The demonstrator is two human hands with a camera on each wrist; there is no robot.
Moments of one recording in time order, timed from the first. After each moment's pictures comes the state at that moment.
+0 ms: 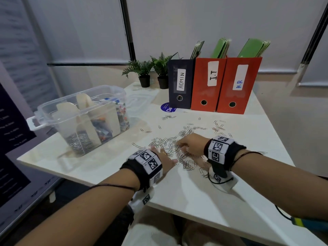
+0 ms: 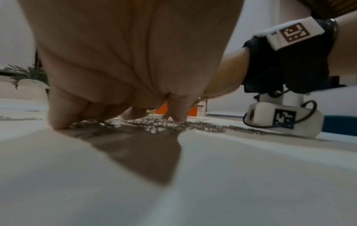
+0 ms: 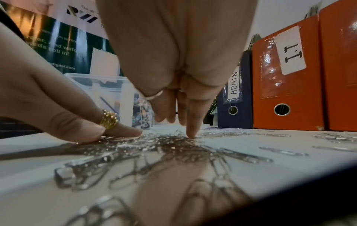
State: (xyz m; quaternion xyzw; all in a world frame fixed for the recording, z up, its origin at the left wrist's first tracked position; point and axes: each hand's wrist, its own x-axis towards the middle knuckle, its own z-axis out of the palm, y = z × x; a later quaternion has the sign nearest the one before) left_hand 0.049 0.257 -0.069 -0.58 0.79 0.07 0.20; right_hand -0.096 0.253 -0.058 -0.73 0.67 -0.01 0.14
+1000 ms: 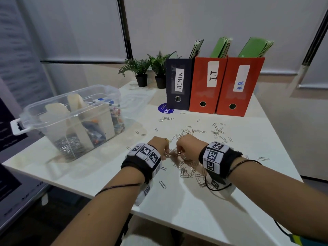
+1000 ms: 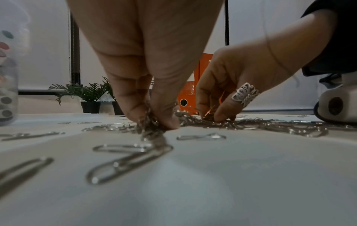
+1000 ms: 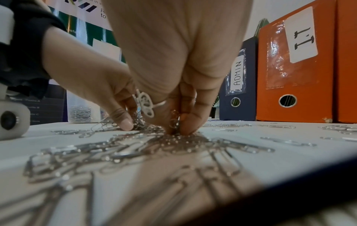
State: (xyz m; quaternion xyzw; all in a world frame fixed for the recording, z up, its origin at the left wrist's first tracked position) left_hand 0.038 0.185 -0.070 -0.48 0.87 0.09 0.05; right_hand -0.093 0.244 -0.056 -0.75 0.65 0.03 0.07
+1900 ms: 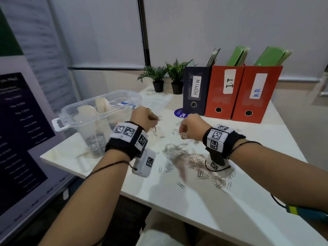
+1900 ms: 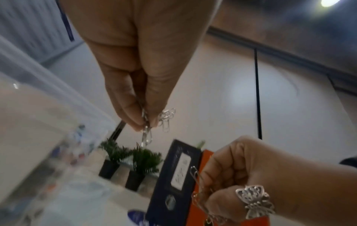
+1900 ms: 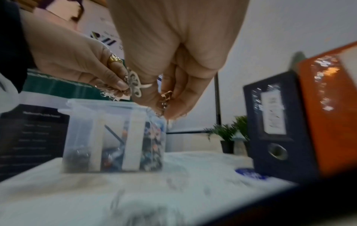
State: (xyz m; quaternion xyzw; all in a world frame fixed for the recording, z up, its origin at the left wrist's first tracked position) left_hand 0.118 0.181 0.024 -0.55 0.78 0.12 -0.29; right_hand -0.060 0.224 0.007 -0.75 0.64 -0.13 0.06
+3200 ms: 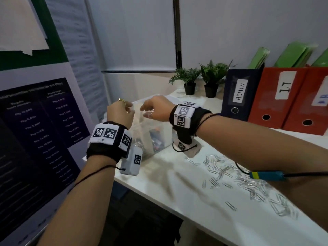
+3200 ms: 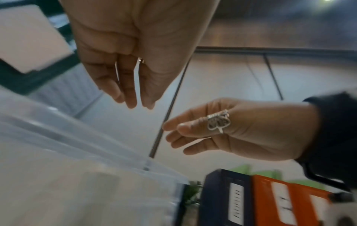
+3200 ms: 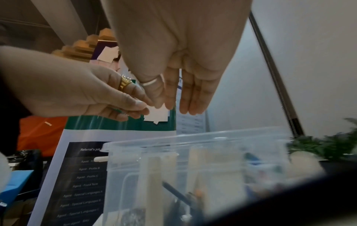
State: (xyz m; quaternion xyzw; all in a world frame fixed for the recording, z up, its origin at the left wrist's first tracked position) left_hand 0.276 0.146 0.067 -0.67 0.63 0.00 -0.39; right_hand 0.135 0.126 0.078 -0.85 0.47 -0.22 0.08
